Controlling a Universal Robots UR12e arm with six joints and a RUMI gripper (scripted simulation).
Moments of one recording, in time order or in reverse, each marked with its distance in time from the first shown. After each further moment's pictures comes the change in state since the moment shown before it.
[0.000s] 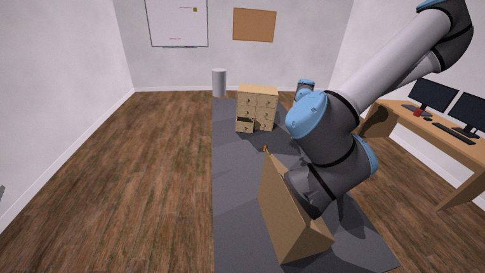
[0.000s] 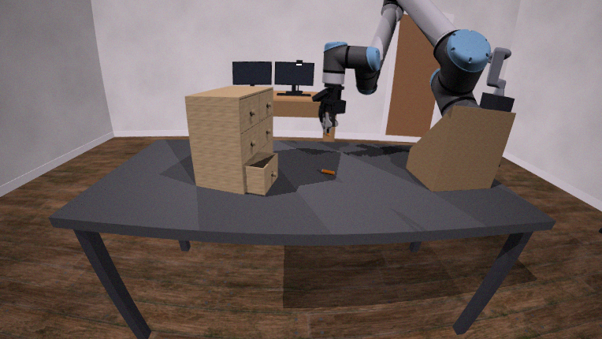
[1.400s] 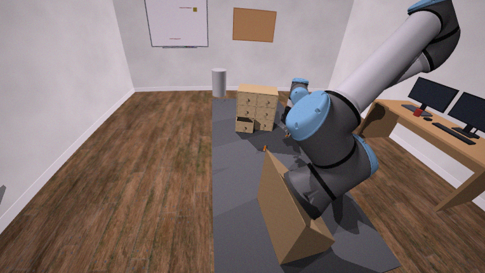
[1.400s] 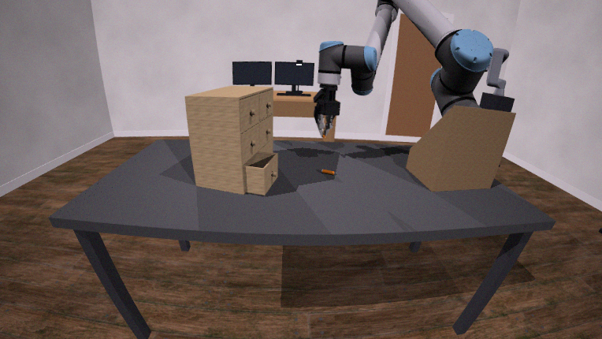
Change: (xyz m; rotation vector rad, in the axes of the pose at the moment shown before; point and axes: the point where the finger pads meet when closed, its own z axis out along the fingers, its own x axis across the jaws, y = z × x) arm -0.030 0.015 0.001 -0.008 -0.008 0.306
